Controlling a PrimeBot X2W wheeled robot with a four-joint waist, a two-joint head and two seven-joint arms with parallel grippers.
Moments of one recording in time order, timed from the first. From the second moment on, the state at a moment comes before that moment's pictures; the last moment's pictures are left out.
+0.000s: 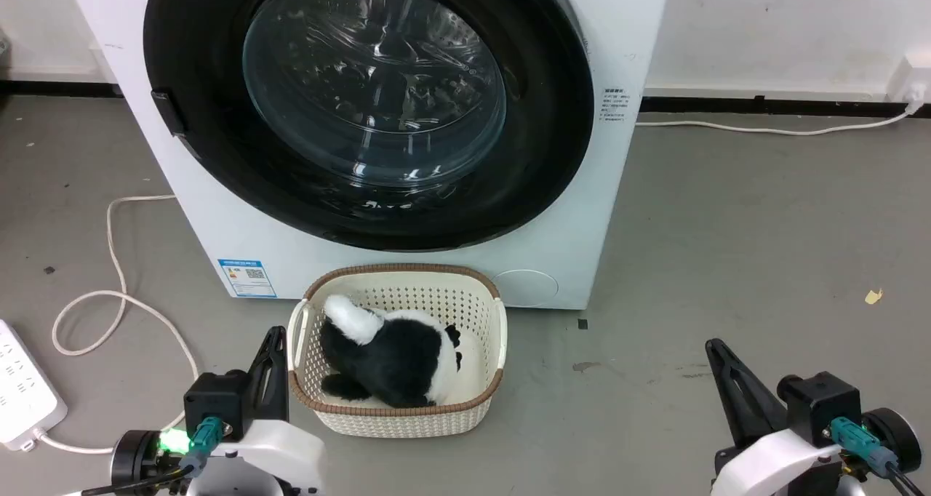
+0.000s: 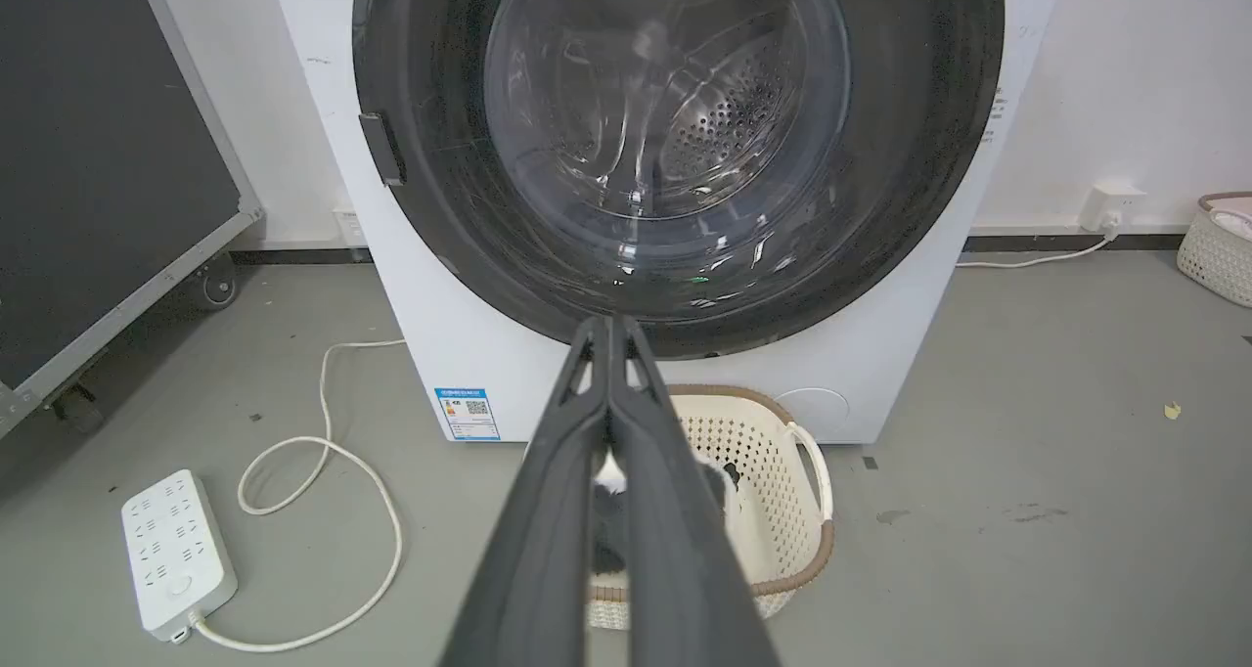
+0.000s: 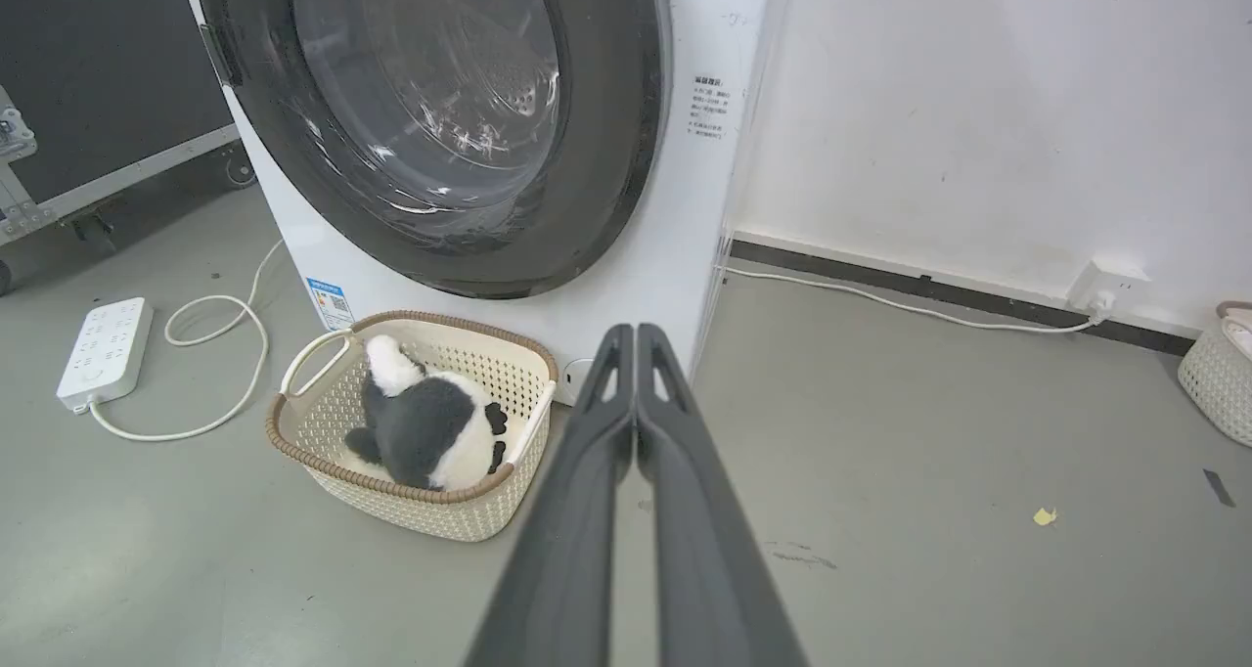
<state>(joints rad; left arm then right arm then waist) -0.02 0.05 0.00 0.00 -0.01 0.01 0.00 0.01 -0.06 0.00 0.00 0.01 0.13 0.00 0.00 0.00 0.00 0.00</state>
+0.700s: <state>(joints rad) -0.02 0.05 0.00 0.00 -0.01 0.01 0.00 0.01 -0.06 0.00 0.00 0.01 0.13 0.00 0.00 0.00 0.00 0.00</state>
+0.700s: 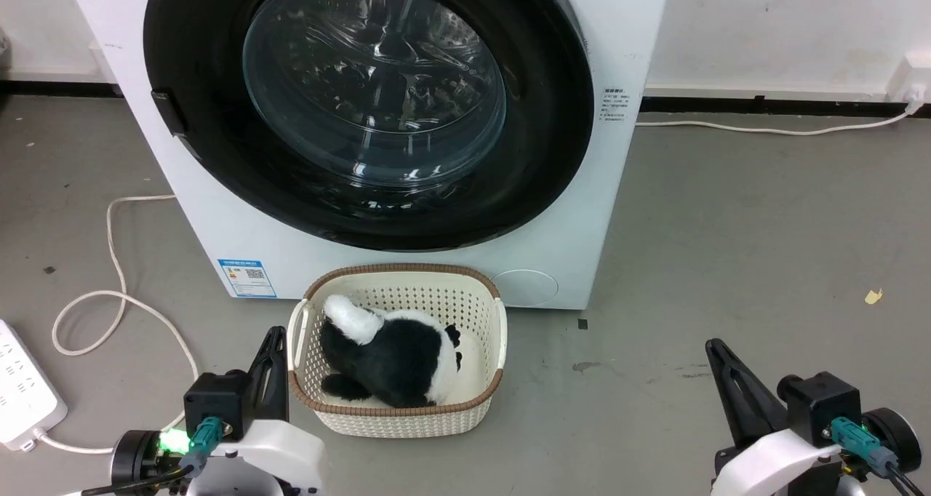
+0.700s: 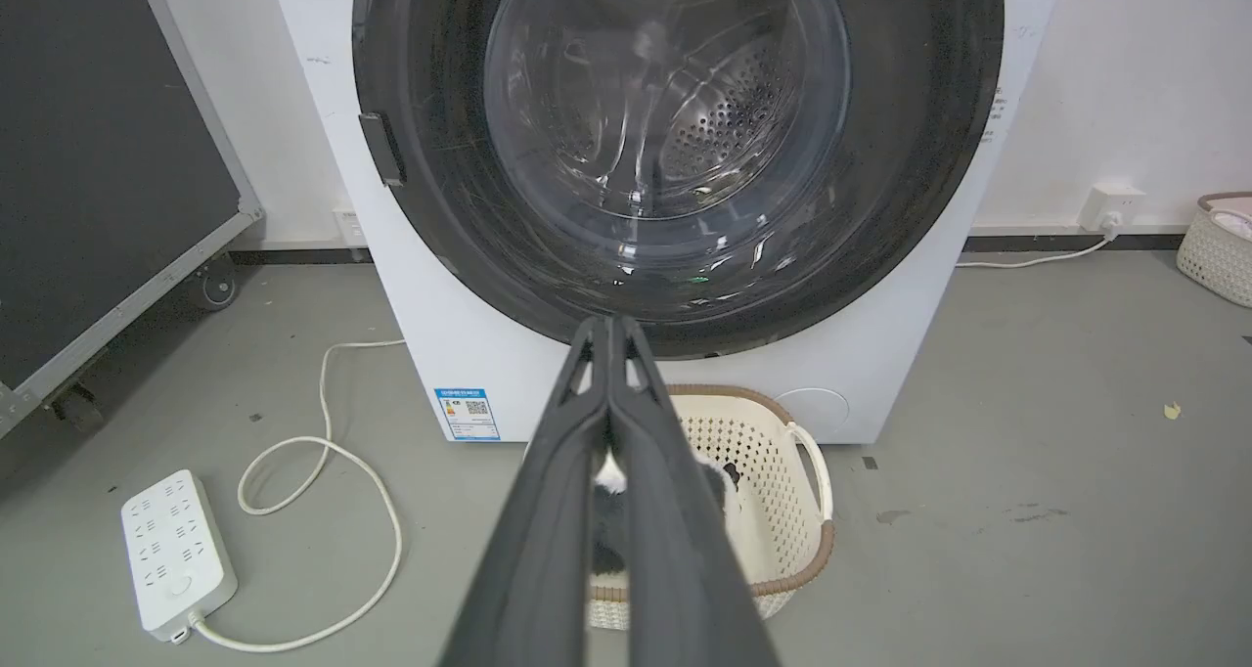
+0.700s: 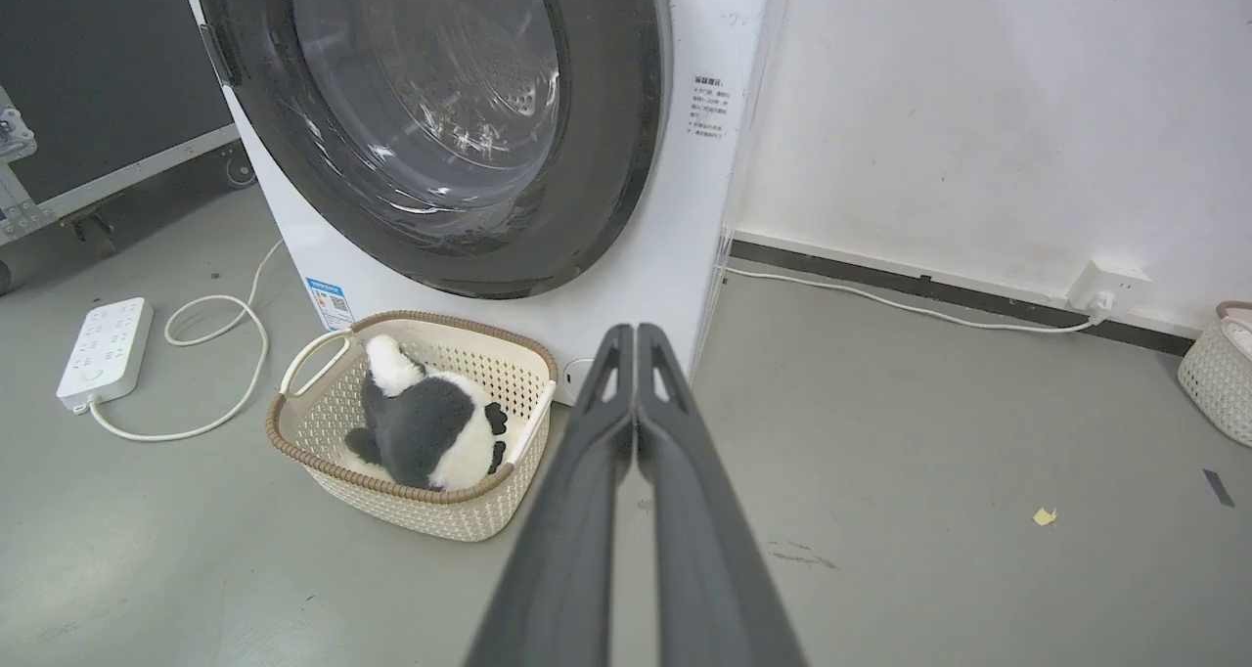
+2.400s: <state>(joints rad) -0.07 0.05 -0.08 -0.01 -0.02 0.07 -0.08 -0.18 -0.17 0.01 0.00 0.17 0.13 -0.07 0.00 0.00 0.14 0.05</state>
